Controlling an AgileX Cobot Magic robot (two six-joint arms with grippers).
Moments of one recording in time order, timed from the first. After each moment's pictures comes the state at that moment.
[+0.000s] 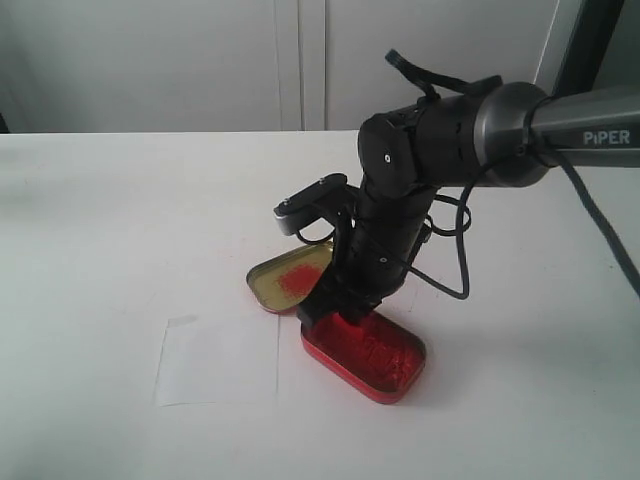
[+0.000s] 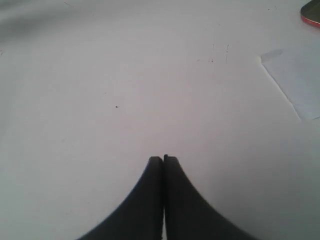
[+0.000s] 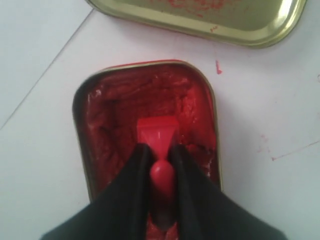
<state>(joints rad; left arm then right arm) -0.05 0.00 0.02 -0.10 0.52 0.24 0.61 1.93 -1.32 0.06 0.83 -0.20</state>
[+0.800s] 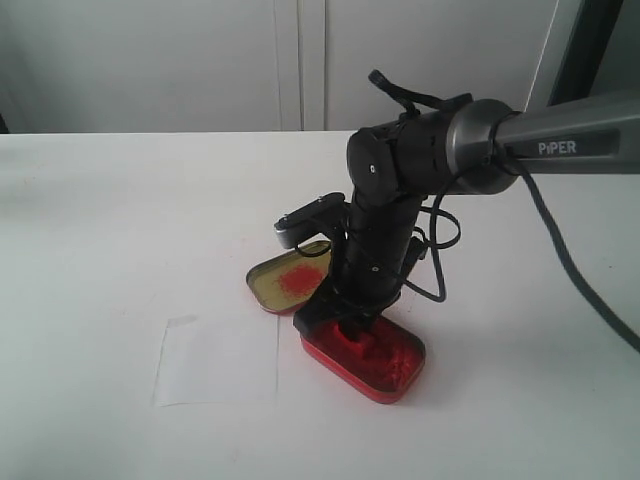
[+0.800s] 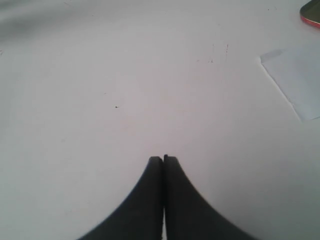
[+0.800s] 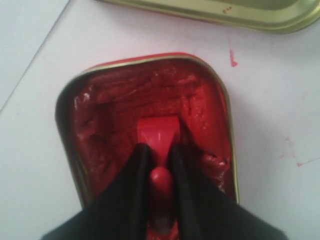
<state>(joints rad) -0.05 0.00 0.02 -0.10 0.52 0.24 0.61 2.06 -1.37 0.07 0.90 -0.16</state>
